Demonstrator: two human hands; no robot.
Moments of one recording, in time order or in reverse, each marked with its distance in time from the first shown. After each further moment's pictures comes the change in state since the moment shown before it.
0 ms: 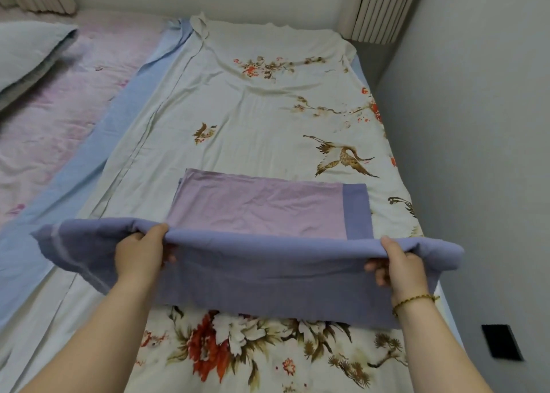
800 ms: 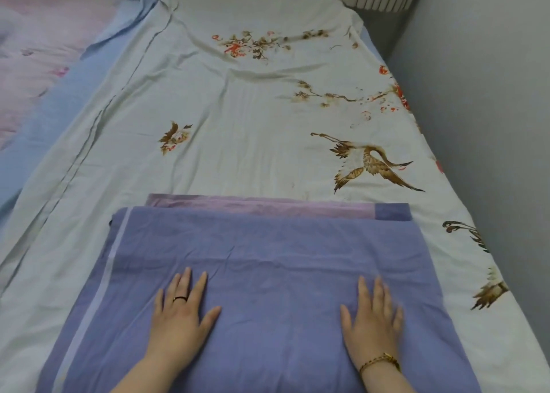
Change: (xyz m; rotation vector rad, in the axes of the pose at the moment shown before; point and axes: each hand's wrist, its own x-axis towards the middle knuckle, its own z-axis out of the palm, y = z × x) left_hand 0.172 -0.124 0.131 1.300 -0.359 0.602; right_hand 0.125 0.110 0.146 -1.266 0.059 -0.321
